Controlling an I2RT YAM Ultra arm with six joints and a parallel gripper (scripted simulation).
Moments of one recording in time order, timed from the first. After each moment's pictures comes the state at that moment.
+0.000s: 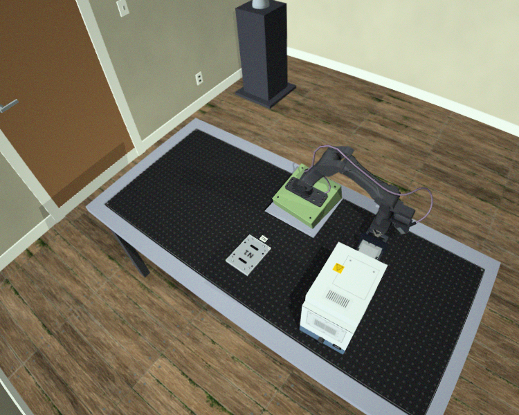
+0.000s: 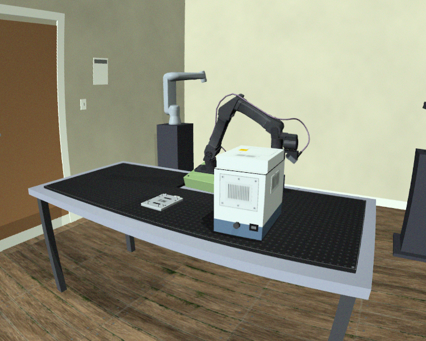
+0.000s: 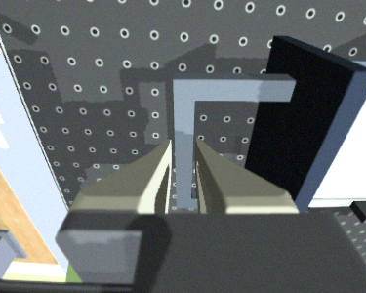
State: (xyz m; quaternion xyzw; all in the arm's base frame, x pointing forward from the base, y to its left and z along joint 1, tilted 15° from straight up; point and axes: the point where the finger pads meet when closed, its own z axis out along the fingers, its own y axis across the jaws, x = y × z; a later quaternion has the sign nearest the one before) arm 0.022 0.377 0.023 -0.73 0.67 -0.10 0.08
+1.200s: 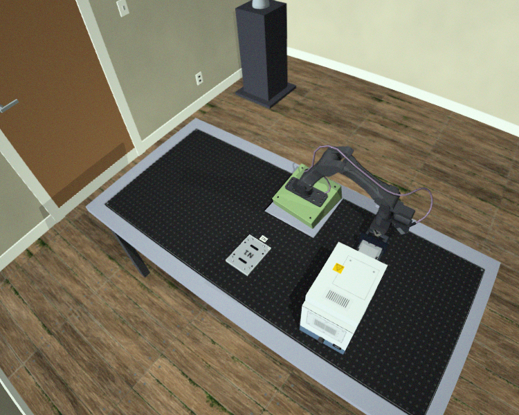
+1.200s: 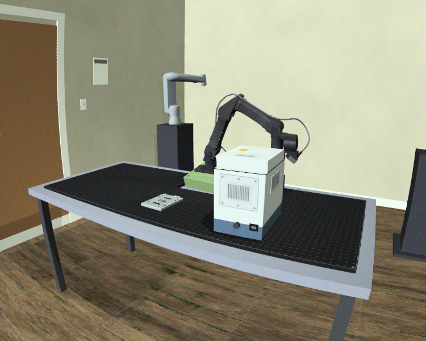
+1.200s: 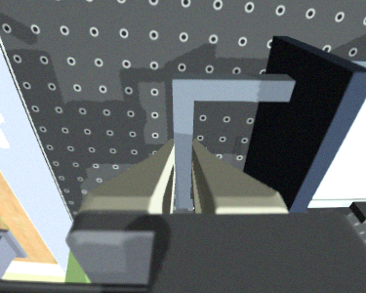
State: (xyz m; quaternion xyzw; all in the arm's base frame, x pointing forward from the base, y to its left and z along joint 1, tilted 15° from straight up) arm 0.023 0.377 0.023 -0.74 0.67 -0.10 0.08
